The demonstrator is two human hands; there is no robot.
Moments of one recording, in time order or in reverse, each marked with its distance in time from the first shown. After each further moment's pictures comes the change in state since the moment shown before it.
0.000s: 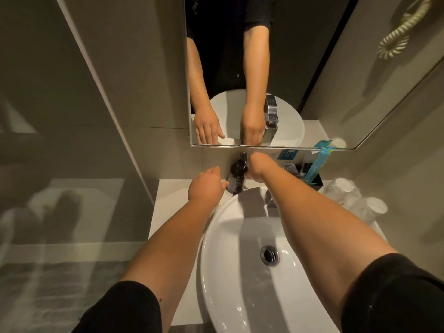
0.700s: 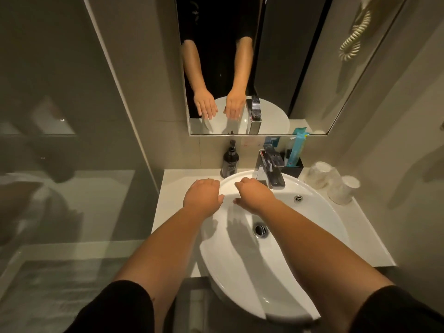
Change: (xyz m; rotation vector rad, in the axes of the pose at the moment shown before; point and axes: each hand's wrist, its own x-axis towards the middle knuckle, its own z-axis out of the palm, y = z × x) left_hand -0.124 0.014 0.001 0.226 0.034 0.195; right_hand -0.133 0.031 0.089 -0.201 0.168 -0.284
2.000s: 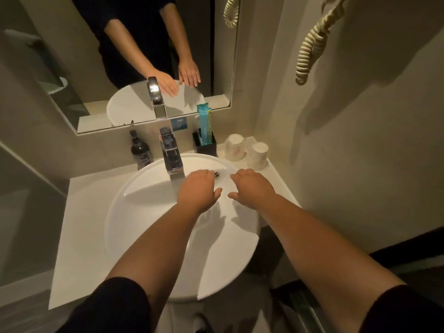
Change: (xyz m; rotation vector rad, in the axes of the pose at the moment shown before) left_hand 0.024 0.221 0.045 -0.020 0.008 0.290; right_hand -0.147 0.190 0.024 0.022 0.097 0.223
